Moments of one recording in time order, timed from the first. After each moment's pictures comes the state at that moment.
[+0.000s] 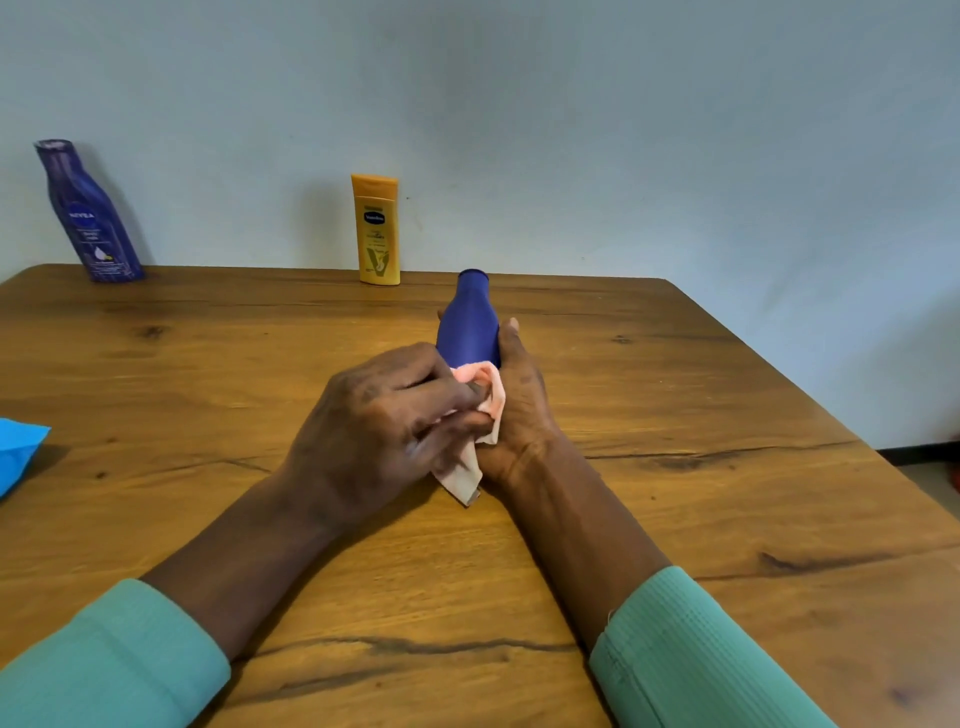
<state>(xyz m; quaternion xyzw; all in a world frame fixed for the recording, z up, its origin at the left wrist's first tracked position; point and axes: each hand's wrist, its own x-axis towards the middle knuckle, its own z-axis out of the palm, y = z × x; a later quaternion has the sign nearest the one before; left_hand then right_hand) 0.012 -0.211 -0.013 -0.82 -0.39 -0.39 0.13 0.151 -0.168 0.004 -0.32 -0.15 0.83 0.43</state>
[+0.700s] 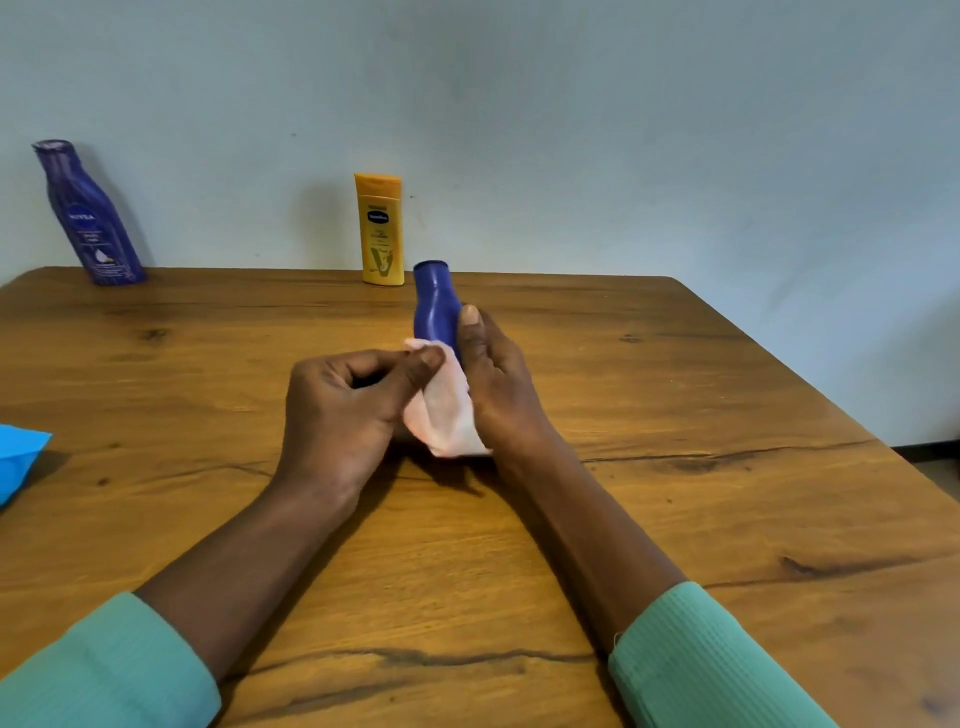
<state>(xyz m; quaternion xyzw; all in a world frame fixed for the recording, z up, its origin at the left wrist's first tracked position) 0.016 -0.209 -0.016 -0.48 -0.53 -0.62 -0.31 0.139 -0.152 -0.020 -0.38 -0.59 0.53 0.48</state>
